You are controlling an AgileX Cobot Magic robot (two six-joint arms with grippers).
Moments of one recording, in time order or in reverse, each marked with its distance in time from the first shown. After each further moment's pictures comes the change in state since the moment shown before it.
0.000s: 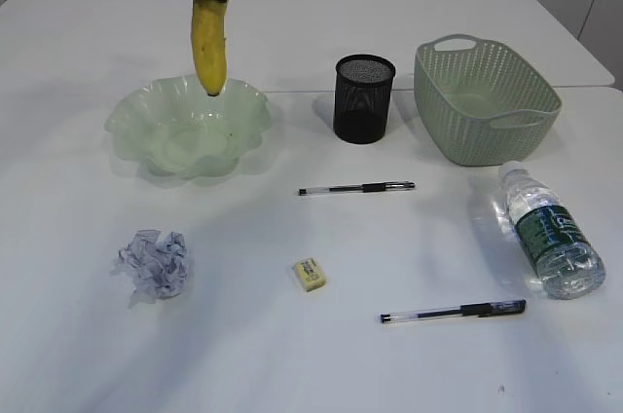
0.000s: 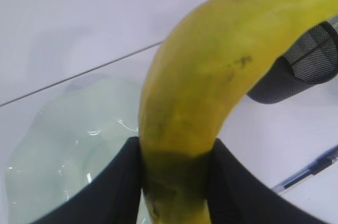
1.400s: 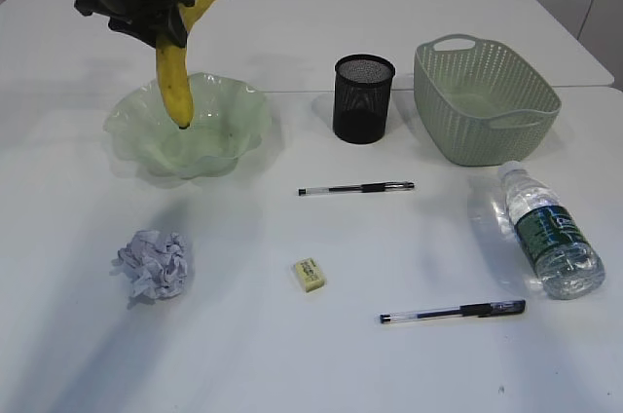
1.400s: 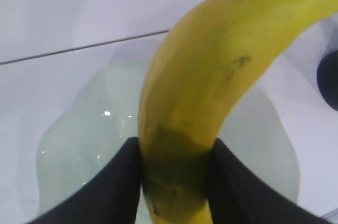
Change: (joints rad) left arm 0.153 0.130 0.000 -0.108 -0.021 0.007; right arm 0.000 0.000 0.000 -0.002 0.000 0.000
